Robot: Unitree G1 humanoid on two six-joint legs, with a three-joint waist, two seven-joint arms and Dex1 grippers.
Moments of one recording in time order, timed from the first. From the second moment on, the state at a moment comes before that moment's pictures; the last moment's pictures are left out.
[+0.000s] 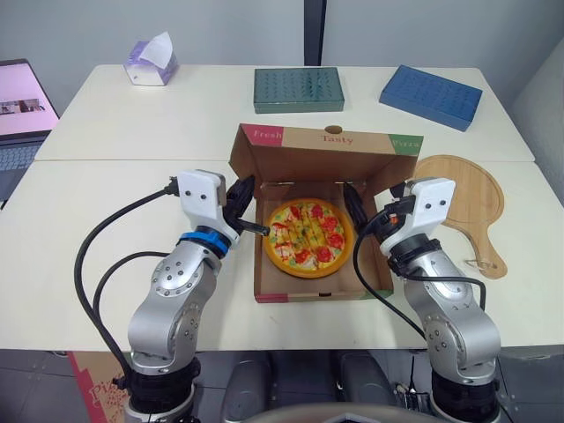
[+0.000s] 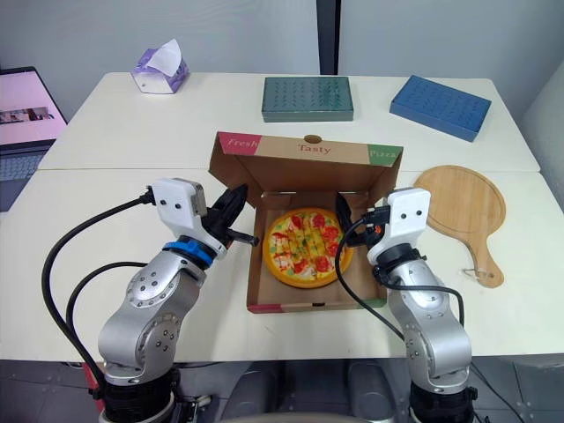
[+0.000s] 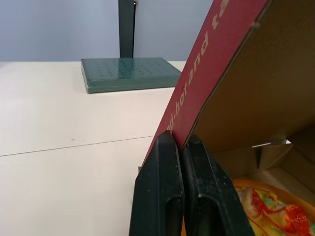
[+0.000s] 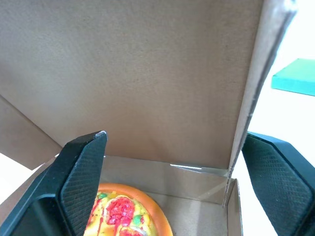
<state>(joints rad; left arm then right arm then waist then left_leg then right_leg) -0.16 0.17 0.02 -0.59 -0.31 0.61 -0.16 -0.10 -0.05 0.06 -0.68 0.21 0.61 0.12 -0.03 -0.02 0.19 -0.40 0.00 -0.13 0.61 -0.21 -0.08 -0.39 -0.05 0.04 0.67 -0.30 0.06</state>
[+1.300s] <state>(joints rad) 0.13 0.25 0.03 -0.61 -0.38 0.40 -0.37 -0.03 -0.08 0.08 -0.70 0.22 0.62 0.12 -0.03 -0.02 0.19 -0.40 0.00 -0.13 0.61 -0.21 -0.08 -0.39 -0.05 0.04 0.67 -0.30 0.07</state>
